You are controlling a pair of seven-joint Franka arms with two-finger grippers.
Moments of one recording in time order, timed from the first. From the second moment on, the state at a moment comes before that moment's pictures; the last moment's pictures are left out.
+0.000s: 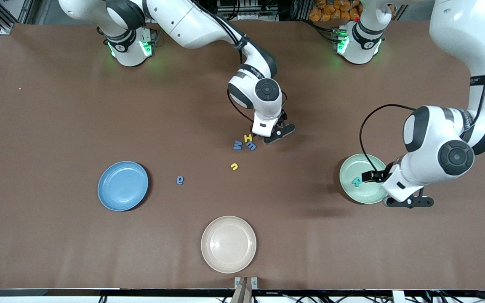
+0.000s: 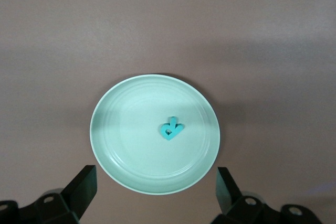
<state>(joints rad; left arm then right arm) -0.08 0.48 -0.08 -1.57 0.05 1.96 -0.17 0.92 0.90 0.05 -1.31 0.10 2.23 0.43</state>
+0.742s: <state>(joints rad) -0.08 0.39 -0.08 -1.57 0.05 1.89 -0.17 0.98 0.98 -0.03 -1.22 0.10 2.20 0.43</state>
